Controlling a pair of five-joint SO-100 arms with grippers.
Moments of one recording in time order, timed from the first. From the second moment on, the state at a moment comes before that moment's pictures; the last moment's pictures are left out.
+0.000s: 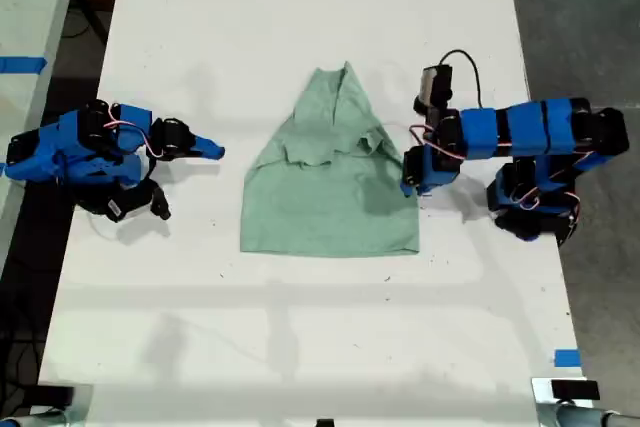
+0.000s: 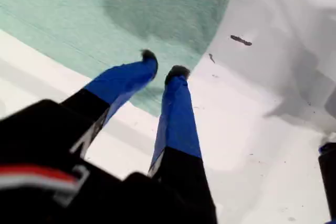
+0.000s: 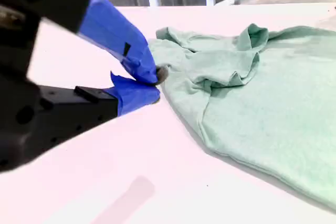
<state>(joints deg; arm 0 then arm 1) -17.5 206.1 180.9 59.2 10.0 4.9 116.4 110.3 88.6 0.5</state>
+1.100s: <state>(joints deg) -17.5 206.1 180.9 59.5 10.0 4.4 110.8 101.1 89.4 -2.2</state>
